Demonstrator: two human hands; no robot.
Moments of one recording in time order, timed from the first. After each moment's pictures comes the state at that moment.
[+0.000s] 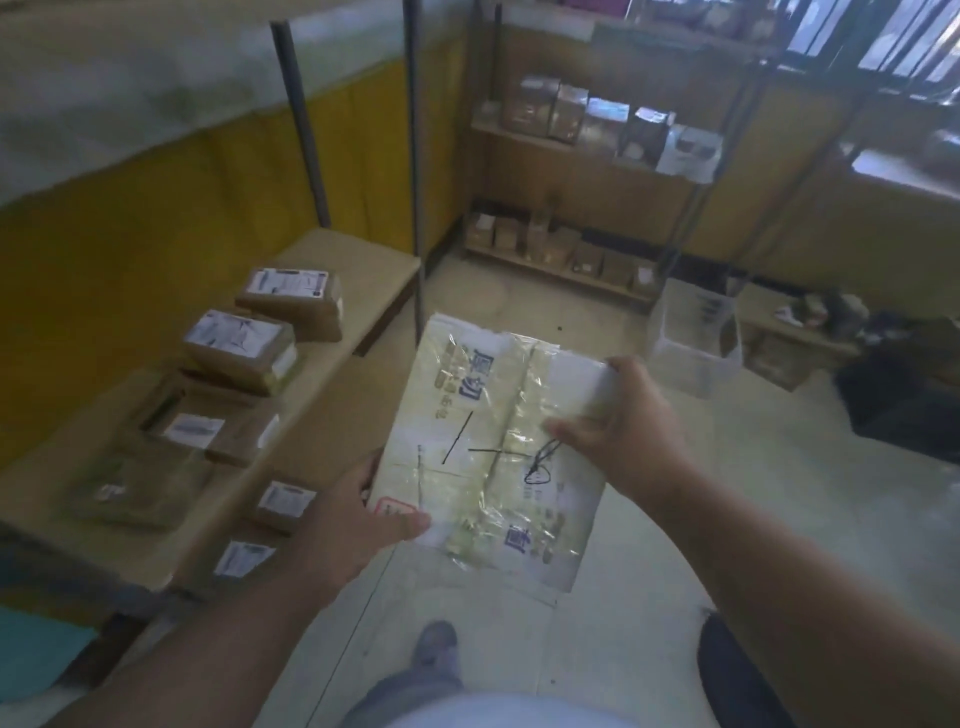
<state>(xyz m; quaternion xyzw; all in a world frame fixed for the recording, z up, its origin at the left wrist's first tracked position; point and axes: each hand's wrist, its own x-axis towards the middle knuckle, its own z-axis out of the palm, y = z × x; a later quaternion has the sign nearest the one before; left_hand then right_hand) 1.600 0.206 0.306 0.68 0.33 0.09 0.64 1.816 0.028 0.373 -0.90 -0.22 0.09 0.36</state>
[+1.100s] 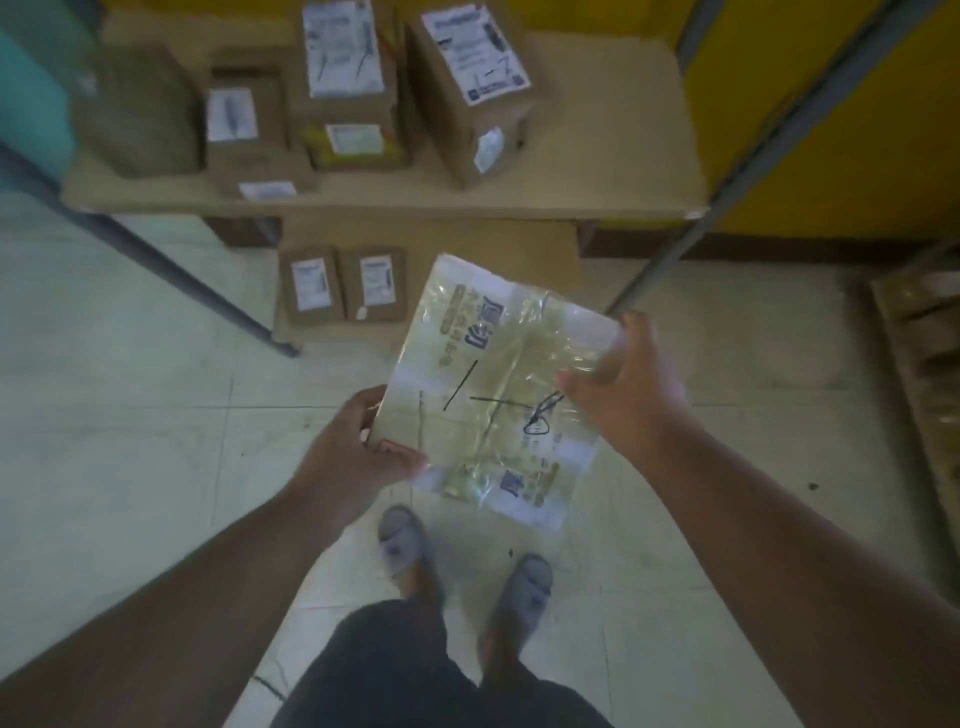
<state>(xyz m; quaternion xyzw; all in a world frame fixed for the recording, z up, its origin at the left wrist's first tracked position) 1.910 0.201 0.133 0.30 0.72 0.32 0.55 2.163 0.328 0.190 -0.70 -0.62 0.33 0.10</state>
